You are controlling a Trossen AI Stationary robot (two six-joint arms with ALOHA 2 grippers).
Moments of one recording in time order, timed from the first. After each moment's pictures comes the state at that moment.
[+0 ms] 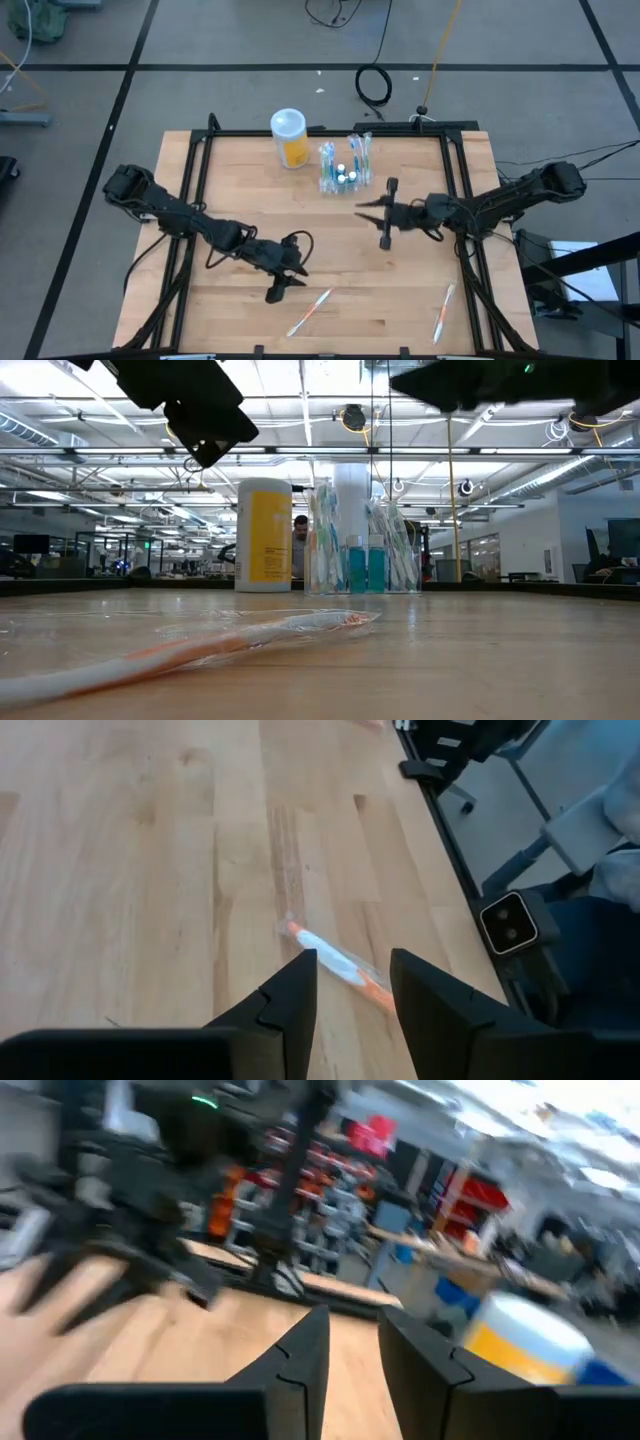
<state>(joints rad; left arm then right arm) -0.39 1.53 0.88 0.05 0.02 -0.34 0.18 1.16 0.46 0.79 0.28 -0.35</state>
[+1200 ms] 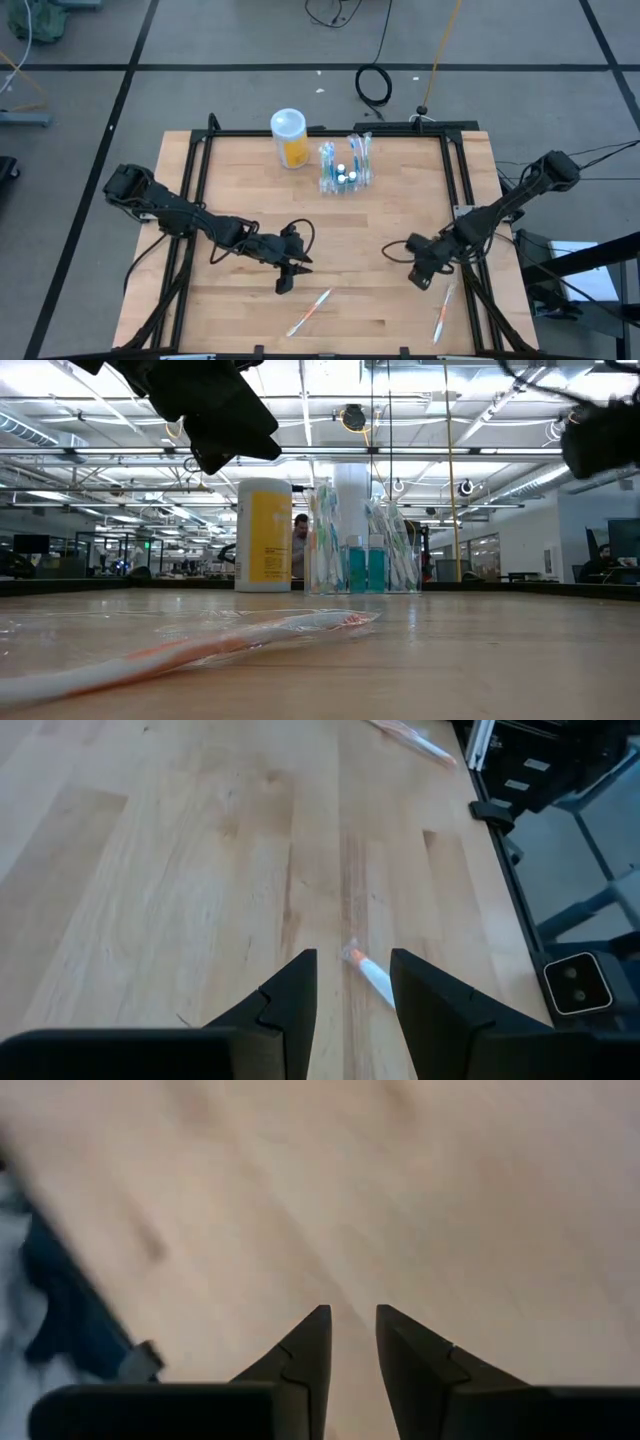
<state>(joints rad) -0.35 1.53 0.88 0.06 -0.09 -0.42 0.56 1.11 0.58 -0.57 -0.14 1.29</state>
